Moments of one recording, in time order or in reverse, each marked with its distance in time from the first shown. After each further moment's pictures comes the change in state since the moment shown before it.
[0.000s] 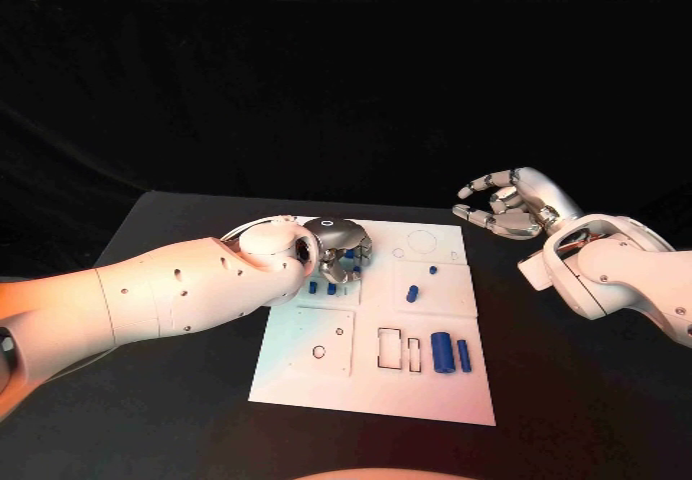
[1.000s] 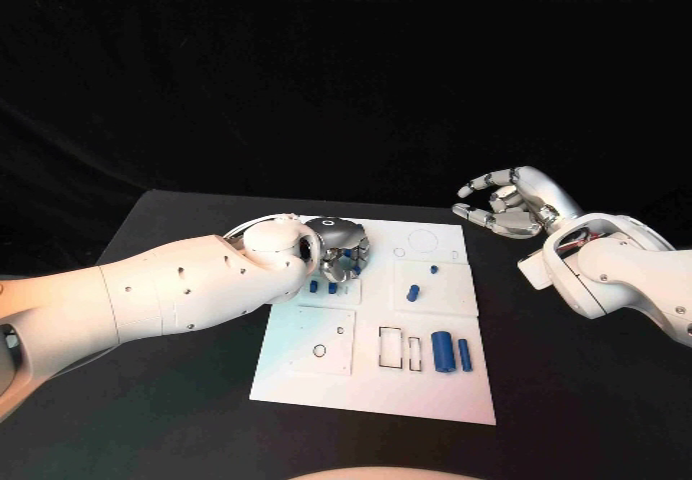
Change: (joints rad) left arm 0.002 0.008 0.002 -0.004 -0.012 0.040 -0.042; left_hand 0.033 0.033 0.073 -0.049 -0.008 0.076 -0.006 -0.008 -0.023 0.075 -0.018 -0.004 -0.028 0.018 -0.011 0.016 0.000 0.000 0.018 -0.011 0.032 0.044; right arm 0.000 0.002 0.000 0.000 0.000 0.000 0.000; right_hand 0.000 0.000 0.000 0.000 0.004 0.000 0.000 0.004 0.000 0.000 0.000 0.000 0.001 0.000 0.000 0.000 0.001 0.000 0.000 0.000 0.000 0.000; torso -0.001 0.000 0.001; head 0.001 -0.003
